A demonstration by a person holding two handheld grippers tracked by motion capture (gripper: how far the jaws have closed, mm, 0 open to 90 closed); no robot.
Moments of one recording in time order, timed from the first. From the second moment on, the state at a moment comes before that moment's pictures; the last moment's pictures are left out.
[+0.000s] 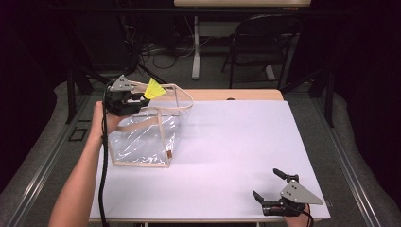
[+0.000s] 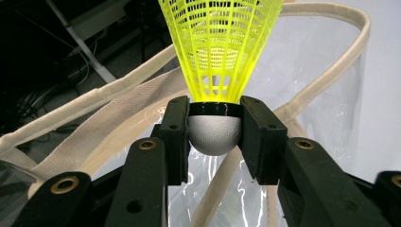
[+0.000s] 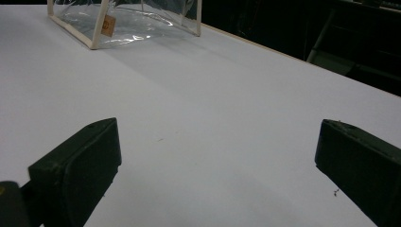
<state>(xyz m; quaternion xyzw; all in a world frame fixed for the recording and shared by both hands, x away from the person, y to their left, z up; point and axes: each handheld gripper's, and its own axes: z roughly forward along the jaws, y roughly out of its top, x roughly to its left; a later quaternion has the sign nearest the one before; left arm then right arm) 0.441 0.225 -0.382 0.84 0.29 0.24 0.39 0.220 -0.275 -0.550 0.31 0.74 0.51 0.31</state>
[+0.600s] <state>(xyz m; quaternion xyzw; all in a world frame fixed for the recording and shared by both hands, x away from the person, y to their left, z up) 0.443 0.224 -0.383 0.85 0.29 0.23 0.37 0.221 -0.274 -0.550 0.31 0.74 0.51 0.31</state>
